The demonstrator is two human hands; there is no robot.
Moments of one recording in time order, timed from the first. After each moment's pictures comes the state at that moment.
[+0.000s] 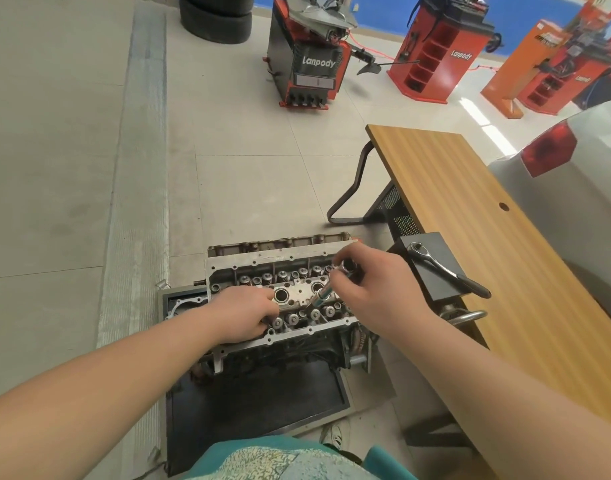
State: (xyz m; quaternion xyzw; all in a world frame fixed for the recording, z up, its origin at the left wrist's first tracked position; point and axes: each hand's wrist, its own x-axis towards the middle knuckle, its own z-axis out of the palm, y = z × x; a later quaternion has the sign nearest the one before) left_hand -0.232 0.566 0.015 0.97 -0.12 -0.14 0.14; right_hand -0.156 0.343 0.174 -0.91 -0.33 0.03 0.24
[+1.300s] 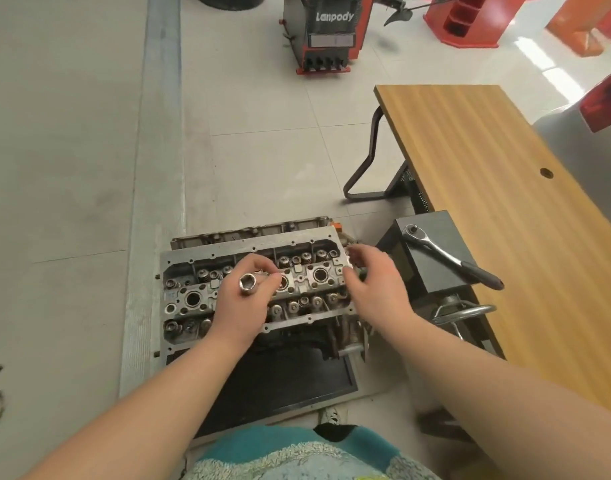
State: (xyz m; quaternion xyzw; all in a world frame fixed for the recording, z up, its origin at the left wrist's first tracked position) left_hand -0.192 0.434 0.051 0.70 0.27 0.17 0.64; right_hand -0.040 0.248 0.055 -0.91 -0.21 0.13 0.34
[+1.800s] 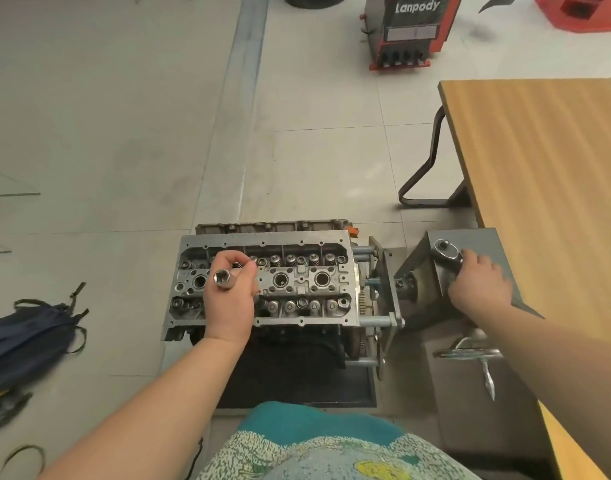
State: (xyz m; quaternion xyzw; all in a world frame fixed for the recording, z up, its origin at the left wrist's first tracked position) left_hand -0.174 0.397 0.052 0.61 0.46 0.32 0.56; right_hand 0.149 0.137 -0.035 -0.98 -0.16 0.16 -0.01
